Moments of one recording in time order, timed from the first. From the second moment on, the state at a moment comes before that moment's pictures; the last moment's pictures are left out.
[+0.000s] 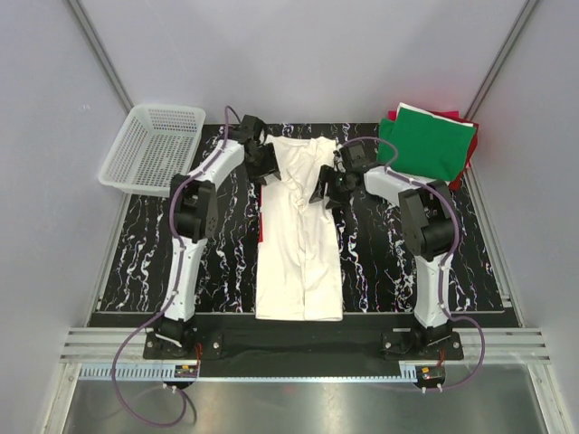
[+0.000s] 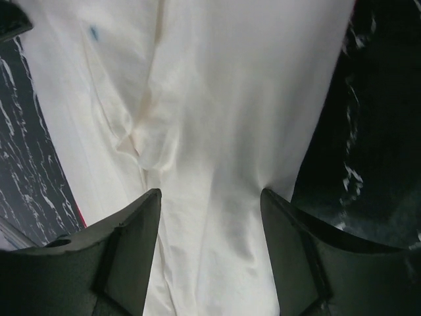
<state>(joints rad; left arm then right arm) -0.30 2.46 2.19 -0.82 0.21 -0.55 0.36 2.12 1.49 -0.34 -0.38 0.53</state>
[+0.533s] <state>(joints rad) -0.60 1.59 1.13 -0.61 0.08 -0.63 0.55 1.68 0.91 -0.36 -0.29 0.71</state>
